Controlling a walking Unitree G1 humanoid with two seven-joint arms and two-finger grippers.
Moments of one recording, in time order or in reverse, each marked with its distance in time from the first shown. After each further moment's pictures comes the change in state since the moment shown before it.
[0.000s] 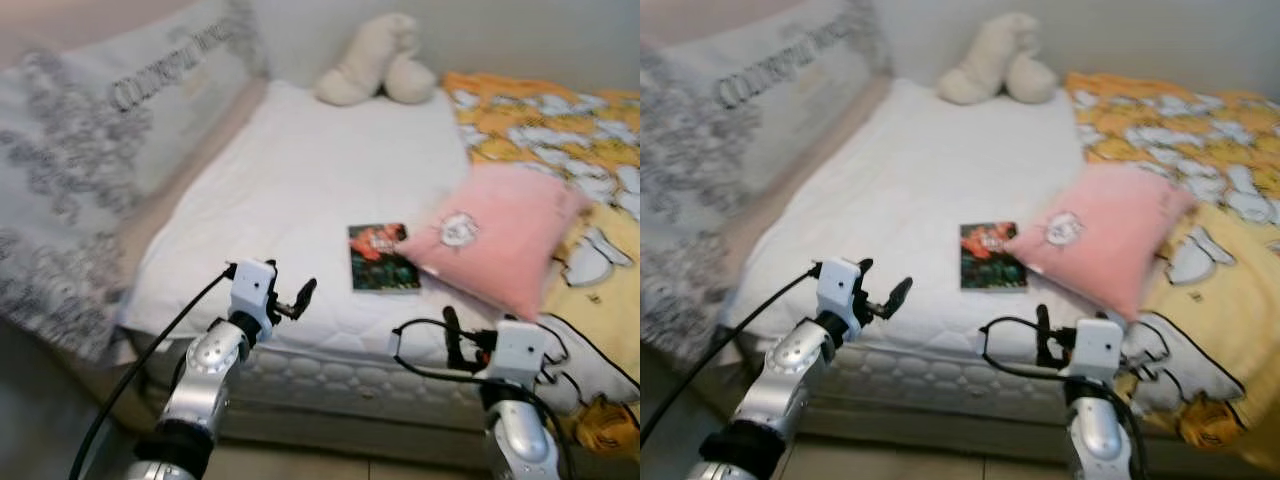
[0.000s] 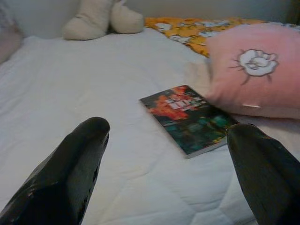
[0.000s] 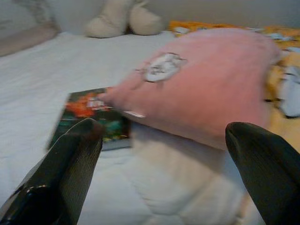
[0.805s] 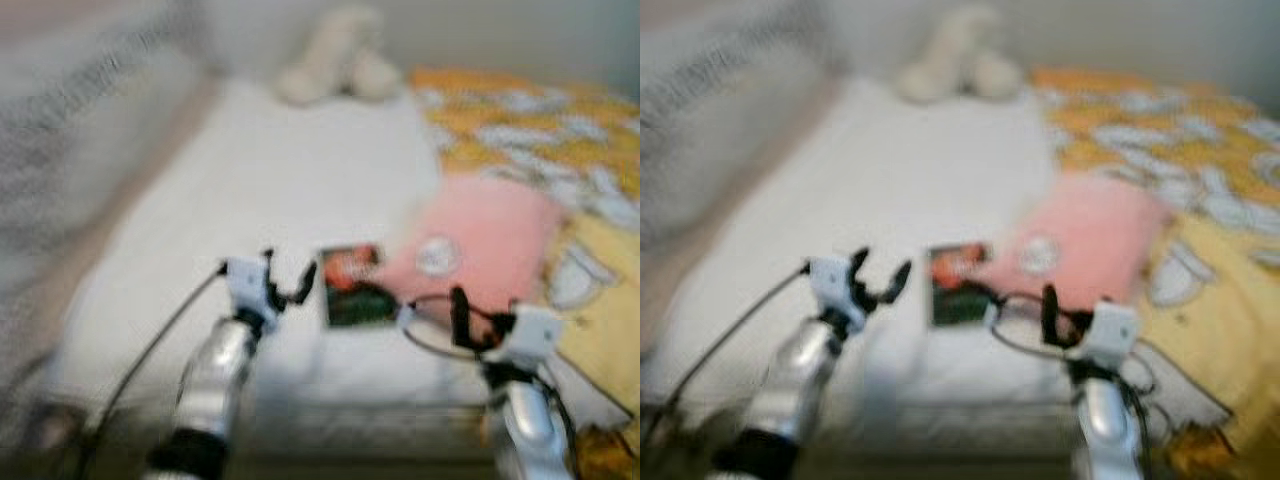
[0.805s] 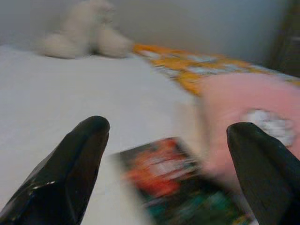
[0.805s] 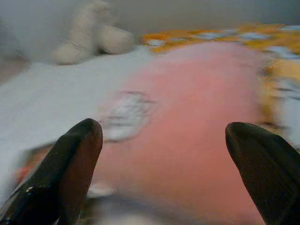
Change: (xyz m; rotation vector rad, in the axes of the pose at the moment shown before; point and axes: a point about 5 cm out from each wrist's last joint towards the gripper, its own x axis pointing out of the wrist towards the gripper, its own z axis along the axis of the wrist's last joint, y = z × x) left arm 0.010 -0.027 0.017 -0.123 -0.134 -0.004; right arm 0.006 -0.014 0.010 0.116 -0.031 -0.043
